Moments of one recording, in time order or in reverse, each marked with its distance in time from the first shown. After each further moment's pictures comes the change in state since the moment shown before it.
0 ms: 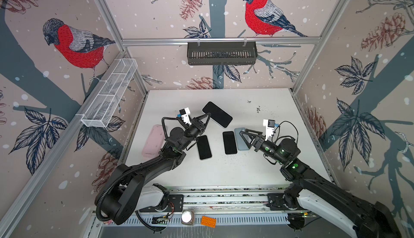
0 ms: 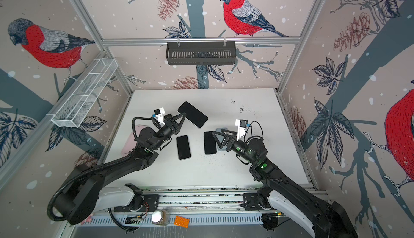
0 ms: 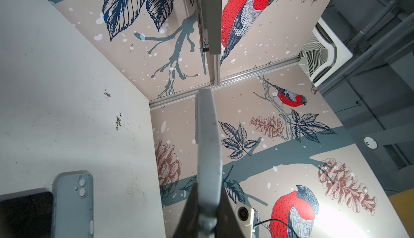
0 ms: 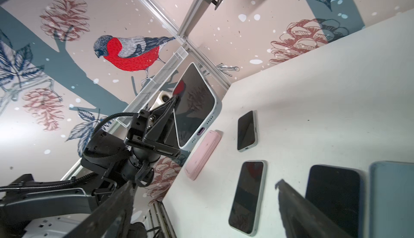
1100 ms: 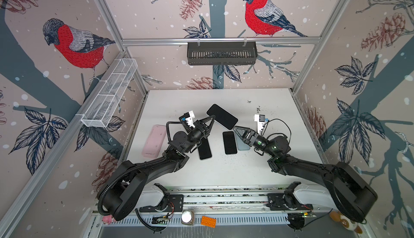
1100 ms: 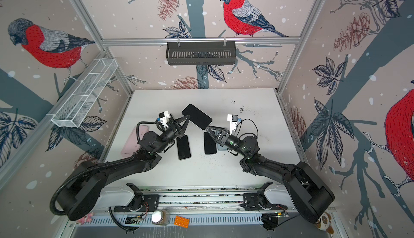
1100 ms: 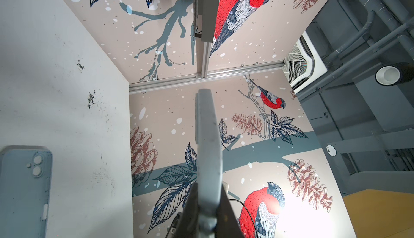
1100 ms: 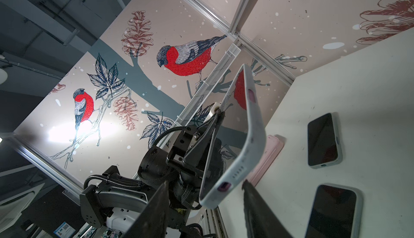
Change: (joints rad) left arm -0.087 0.044 -0.018 0.105 -0.052 -0.128; right arm 0.014 0.426 0.029 0.649 -0.177 0.257
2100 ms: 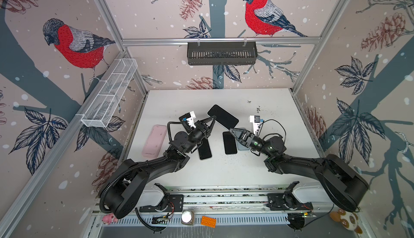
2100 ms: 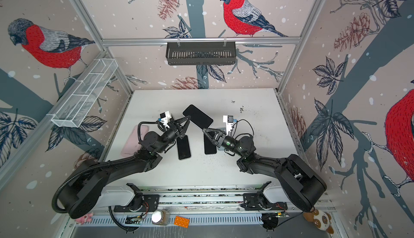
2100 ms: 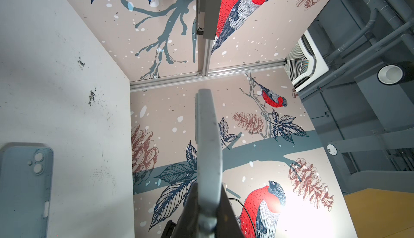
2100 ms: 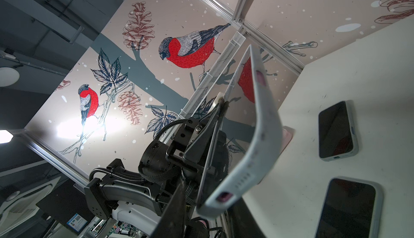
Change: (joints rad) left arm -0.010 0.017 -0.001 0.013 -0.002 0.000; right arm 0.040 0.103 0.008 0.092 -0.007 0.029
